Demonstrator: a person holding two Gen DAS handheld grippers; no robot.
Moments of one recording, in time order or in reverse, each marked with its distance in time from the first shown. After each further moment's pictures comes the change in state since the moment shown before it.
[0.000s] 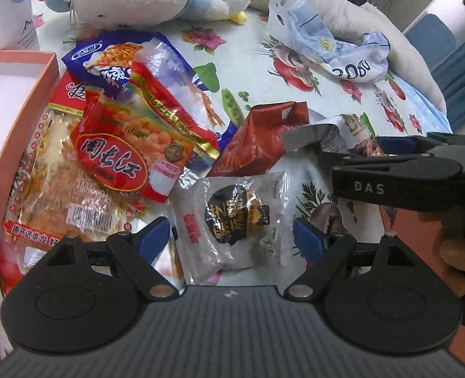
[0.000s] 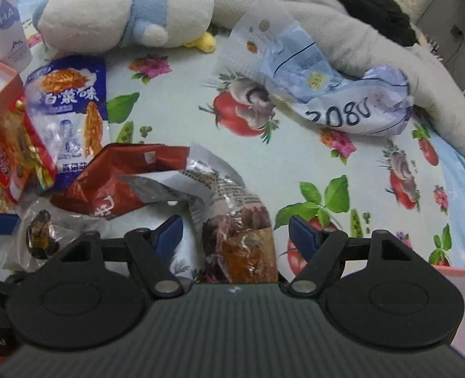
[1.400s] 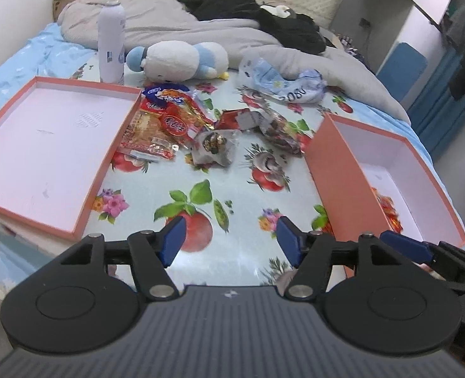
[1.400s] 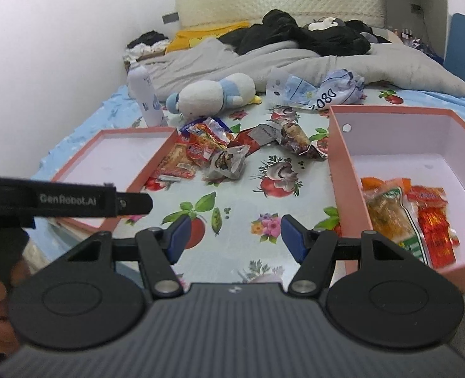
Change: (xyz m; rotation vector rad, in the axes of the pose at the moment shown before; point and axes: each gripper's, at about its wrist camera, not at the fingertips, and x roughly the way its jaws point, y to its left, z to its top) left arm -0.253 -0.055 -0.192 0.040 -0.254 0.074; right arm -0.272 0.040 -0.234 0.319 -0.366 0.237
